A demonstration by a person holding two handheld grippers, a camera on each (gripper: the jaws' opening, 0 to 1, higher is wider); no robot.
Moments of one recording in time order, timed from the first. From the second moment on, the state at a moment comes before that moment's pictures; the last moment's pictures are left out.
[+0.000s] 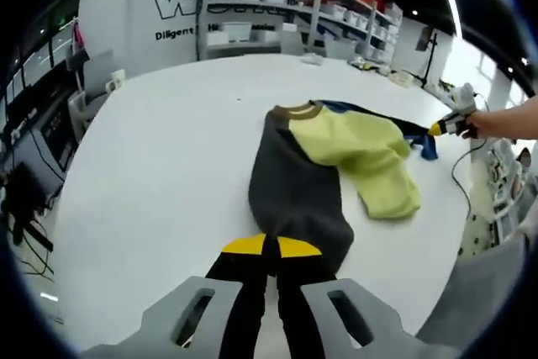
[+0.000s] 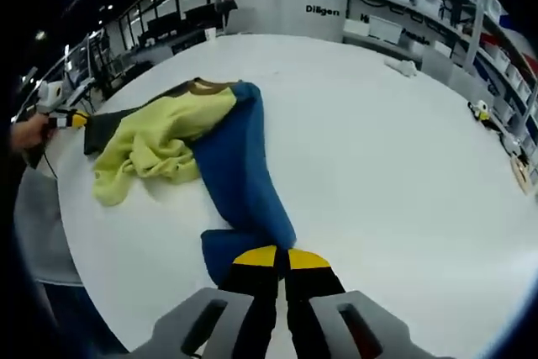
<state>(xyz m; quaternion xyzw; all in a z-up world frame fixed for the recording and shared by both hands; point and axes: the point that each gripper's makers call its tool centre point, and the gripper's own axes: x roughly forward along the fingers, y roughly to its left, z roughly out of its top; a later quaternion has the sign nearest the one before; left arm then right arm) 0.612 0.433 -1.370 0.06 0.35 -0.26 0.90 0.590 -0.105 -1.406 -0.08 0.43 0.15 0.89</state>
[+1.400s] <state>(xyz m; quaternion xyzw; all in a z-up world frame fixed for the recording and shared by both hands) 0.689 0.505 -1.388 0.14 0.40 -0.21 0.88 0.648 -0.227 -1.415 -0.15 0.49 0.08 0.86</state>
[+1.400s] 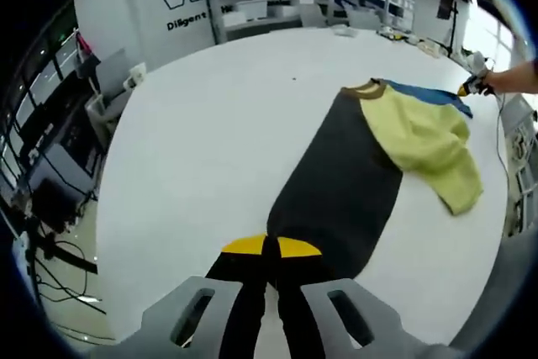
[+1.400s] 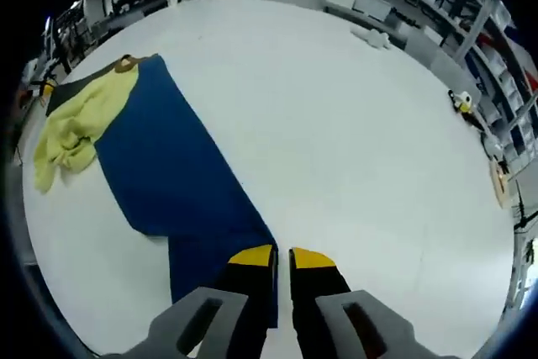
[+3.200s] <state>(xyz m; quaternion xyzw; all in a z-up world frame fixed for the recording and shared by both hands) 0.691 0.513 -1.391 0.14 0.41 -0.20 0.88 0.581 -0.264 -1.436 -0.12 0.58 0.17 0.79</state>
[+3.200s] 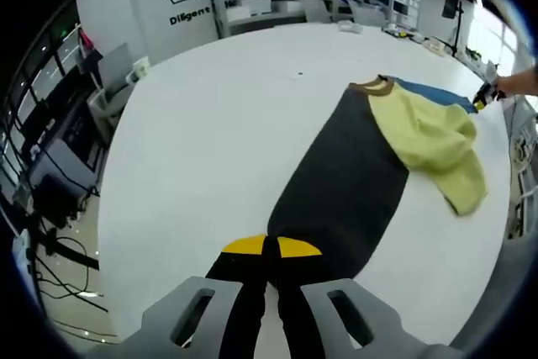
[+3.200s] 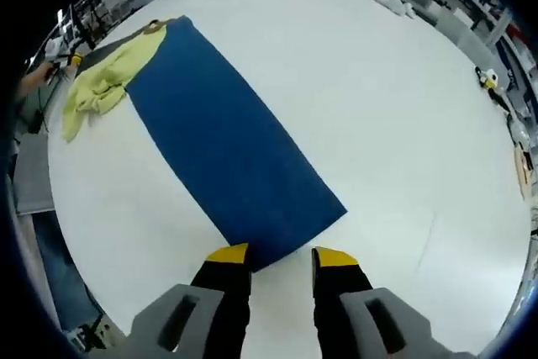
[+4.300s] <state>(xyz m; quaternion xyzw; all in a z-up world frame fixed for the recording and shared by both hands) 0.673 0.442 -1.369 0.09 0.37 -0.27 0.88 0.593 -0.217 -1.438 -0.13 0.55 0.16 0.81</state>
